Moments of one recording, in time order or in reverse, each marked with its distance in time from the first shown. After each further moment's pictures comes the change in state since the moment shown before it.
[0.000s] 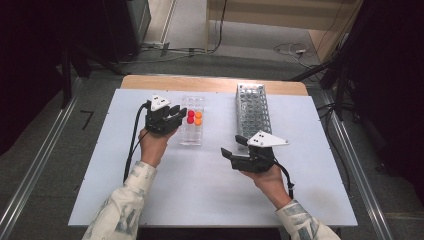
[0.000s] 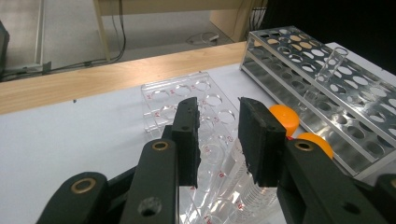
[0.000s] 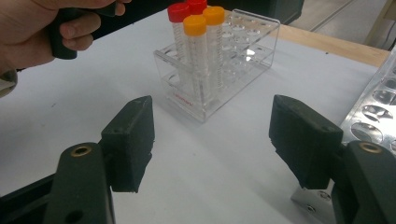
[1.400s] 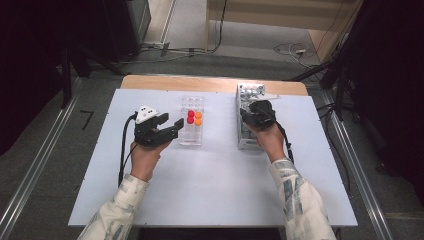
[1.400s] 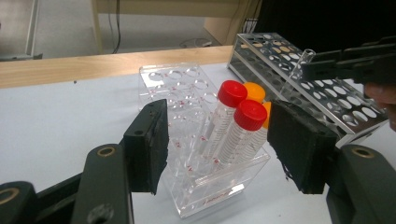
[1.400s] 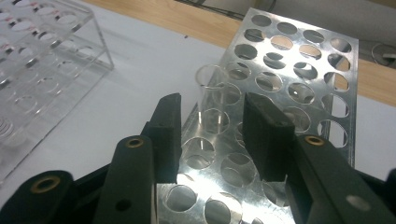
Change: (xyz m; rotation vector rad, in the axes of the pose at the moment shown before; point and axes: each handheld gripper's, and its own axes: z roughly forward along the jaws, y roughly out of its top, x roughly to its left) left arm -0.004 -0.016 -0.040 -0.031 -0.031 -0.076; right arm -0.100 0.048 0.069 0.194 -0.395 0.090
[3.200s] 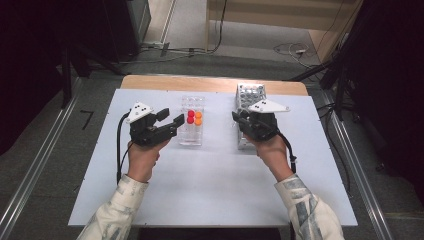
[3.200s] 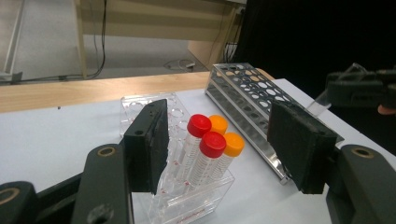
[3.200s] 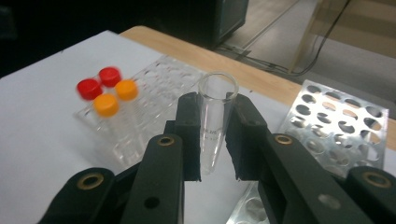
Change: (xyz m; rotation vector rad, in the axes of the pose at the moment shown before) left arm -0.010 0.016 -0.022 -0.085 -0.071 -0.021; right arm 0.045 0.000 -0.088 -0.184 0.191 -0.103
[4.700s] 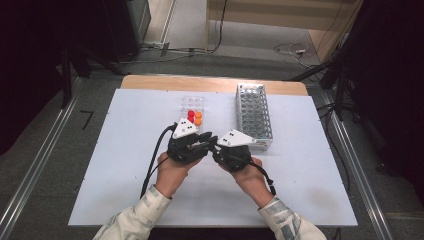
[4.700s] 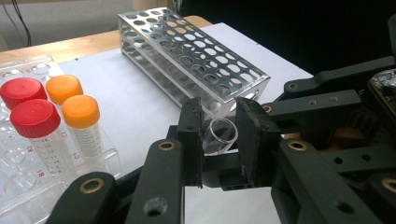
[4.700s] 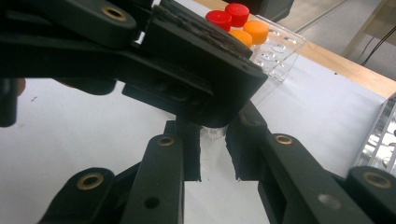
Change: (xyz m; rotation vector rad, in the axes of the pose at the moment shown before) left arm -0.076 -0.025 0.032 0.183 -0.183 0.136; right arm 0.079 -0.039 0.013 0.037 0.105 -0.122
